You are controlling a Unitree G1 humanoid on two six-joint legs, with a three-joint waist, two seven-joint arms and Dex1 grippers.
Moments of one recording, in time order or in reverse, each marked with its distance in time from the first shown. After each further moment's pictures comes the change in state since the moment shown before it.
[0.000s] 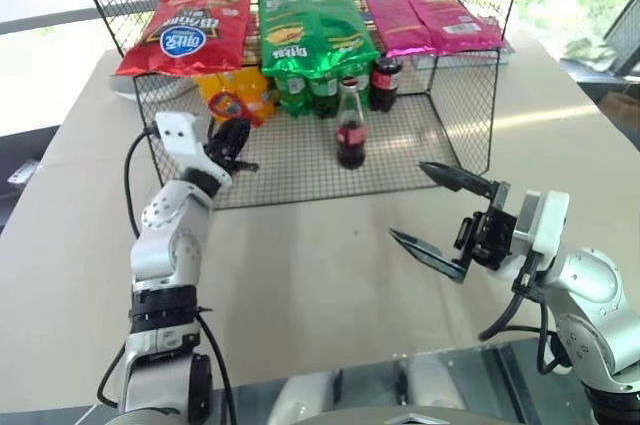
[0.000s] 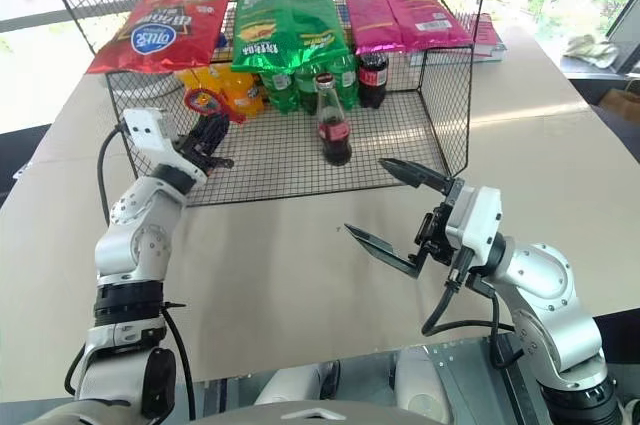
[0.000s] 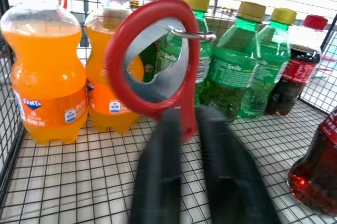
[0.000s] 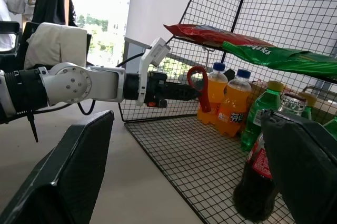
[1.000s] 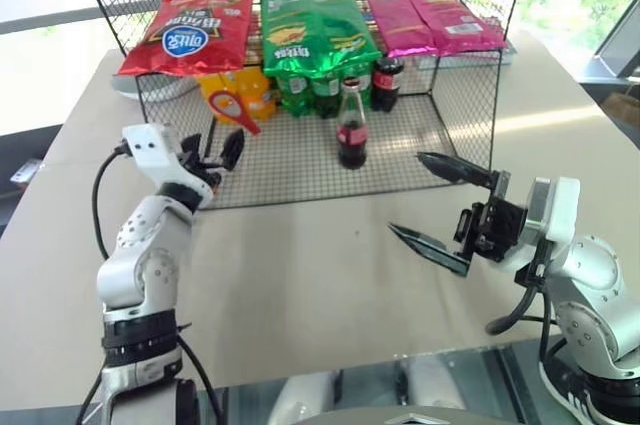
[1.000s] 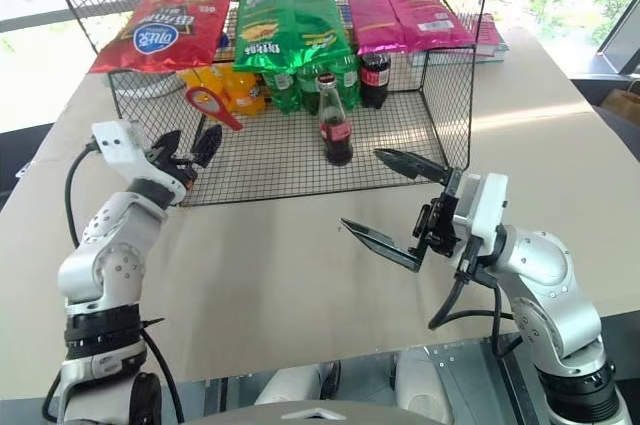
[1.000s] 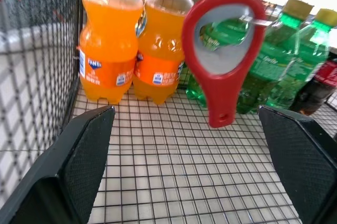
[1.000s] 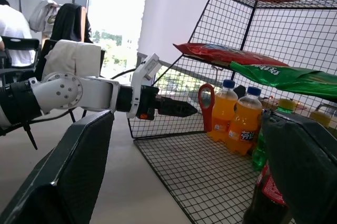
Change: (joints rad) left arm 0.079 -0.004 0.067 -0.167 -0.124 0.207 0.193; right arm -0.063 0.000 -0.008 0.015 0.072 0.022 0.024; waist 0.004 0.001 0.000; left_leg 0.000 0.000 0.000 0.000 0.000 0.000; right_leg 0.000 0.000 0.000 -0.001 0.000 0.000
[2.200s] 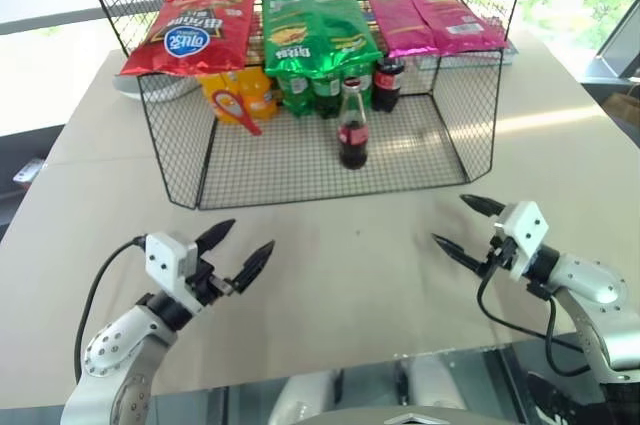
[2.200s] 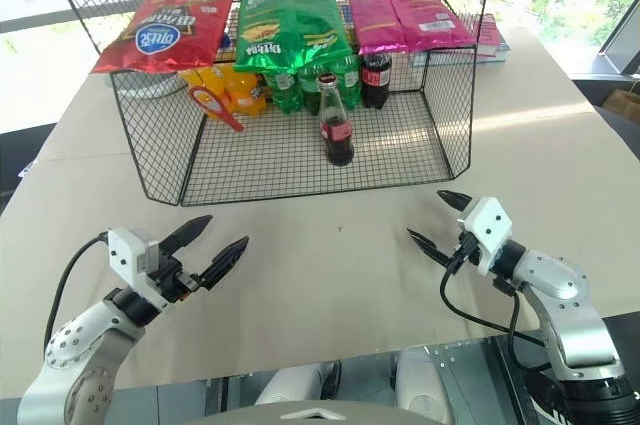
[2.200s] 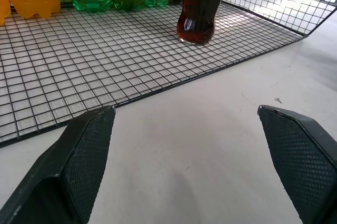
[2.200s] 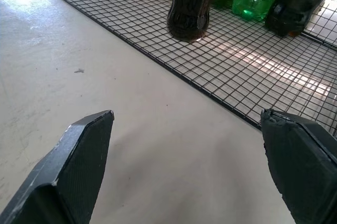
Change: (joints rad) left arm 0.683 0.074 -0.055 -0.331 0.013 -0.287 -0.459; right arm 0.145 -0.073 -0.072 0.329 -0.293 -0.026 -0.044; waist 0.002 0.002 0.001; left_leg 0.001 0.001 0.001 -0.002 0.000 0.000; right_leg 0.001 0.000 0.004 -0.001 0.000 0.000
